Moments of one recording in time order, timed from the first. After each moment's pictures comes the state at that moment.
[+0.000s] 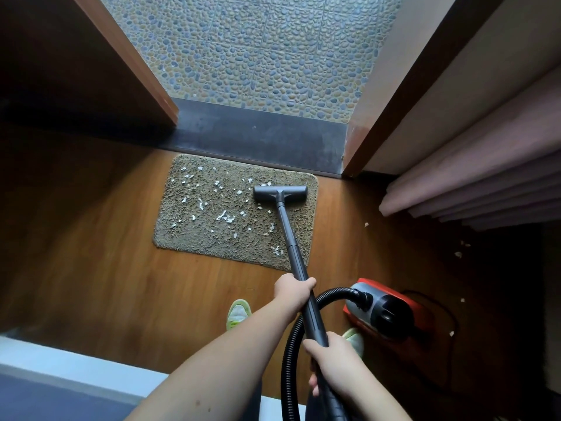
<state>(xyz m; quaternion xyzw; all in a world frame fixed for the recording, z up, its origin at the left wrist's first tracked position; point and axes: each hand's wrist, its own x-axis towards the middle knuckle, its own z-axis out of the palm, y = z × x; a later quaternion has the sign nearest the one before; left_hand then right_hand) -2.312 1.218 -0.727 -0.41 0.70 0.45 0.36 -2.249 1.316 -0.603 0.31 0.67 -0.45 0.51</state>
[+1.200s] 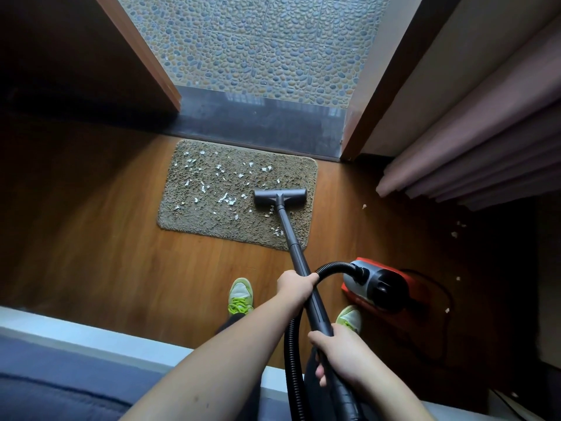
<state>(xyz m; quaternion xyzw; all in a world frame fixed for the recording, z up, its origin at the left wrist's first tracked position) -2.243 1.239 -0.708 -0.42 0.69 0.46 0.38 -2.188 1.342 -0.587 0.29 0.65 -0.45 0.54</state>
